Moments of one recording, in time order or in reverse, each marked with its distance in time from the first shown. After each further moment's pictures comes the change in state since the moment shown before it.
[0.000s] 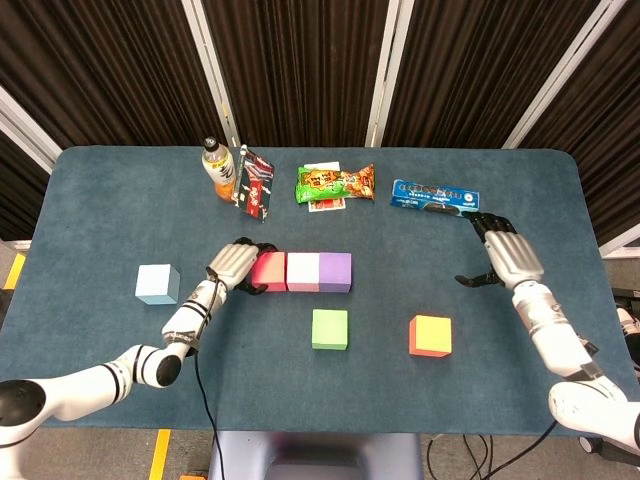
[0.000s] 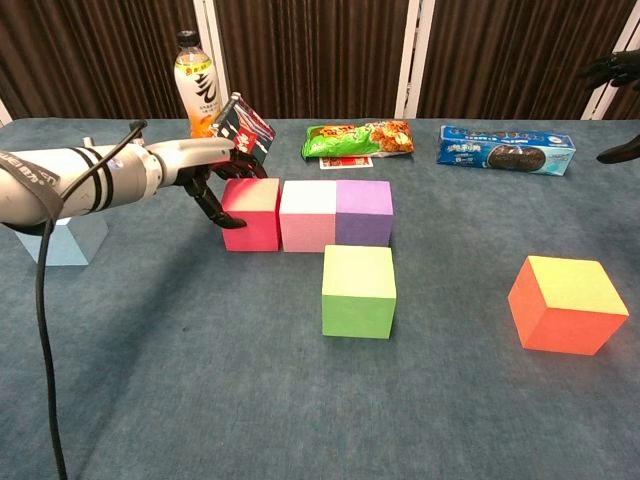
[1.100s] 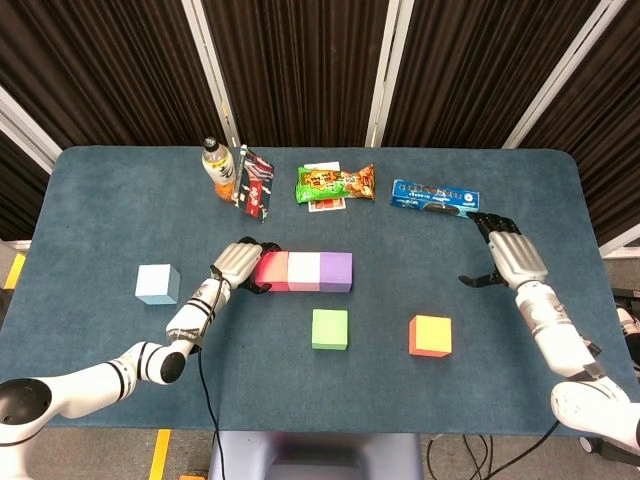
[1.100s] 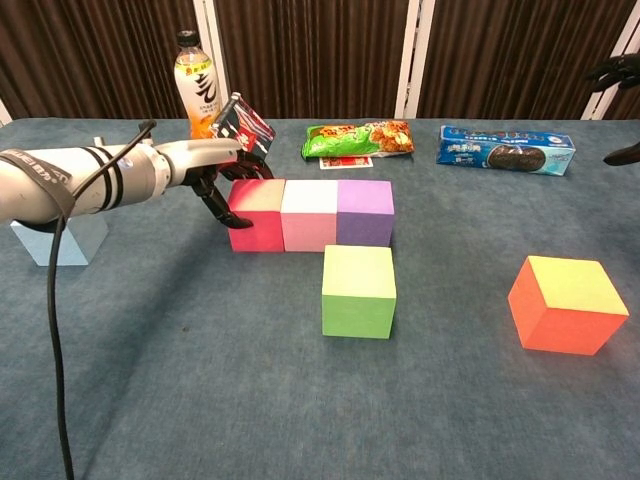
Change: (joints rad) left arm -0.016 -0.021 -0.013 0.034 -0.004 -0.025 -0.001; right arm -0.013 -0.002 0.010 0.009 0.006 -0.010 -0.011
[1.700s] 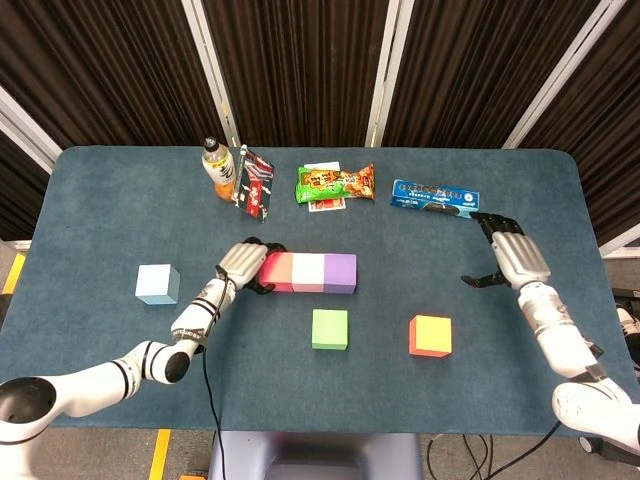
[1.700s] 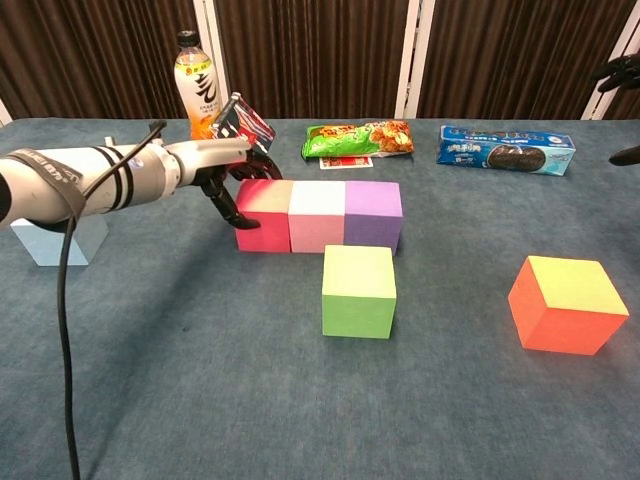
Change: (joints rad) left arm -0.017 -0.015 -0.007 0.005 -0.002 -0.009 0.005; right arm -0.012 0.001 0.003 0.005 0.000 0.003 0.006
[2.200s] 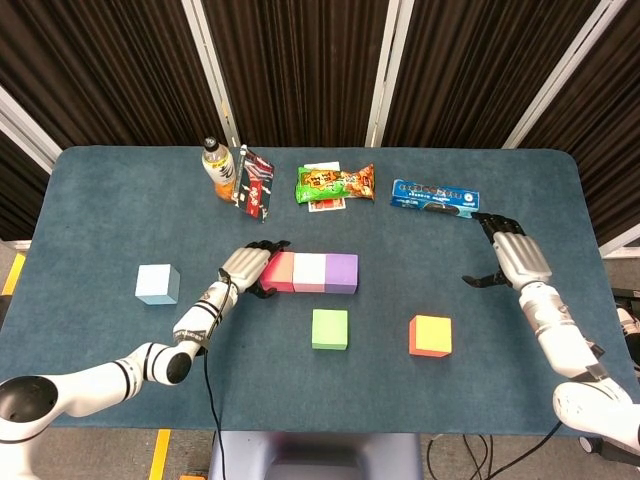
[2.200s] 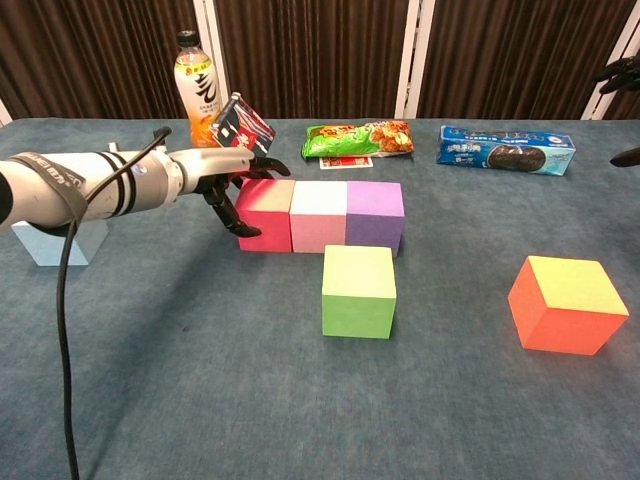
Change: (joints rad) left arm -0.006 0.006 0.014 -0.019 -0.038 -0.013 0.033; right arm -0.003 -0.005 0.003 0.010 -0.005 -0.009 0.008
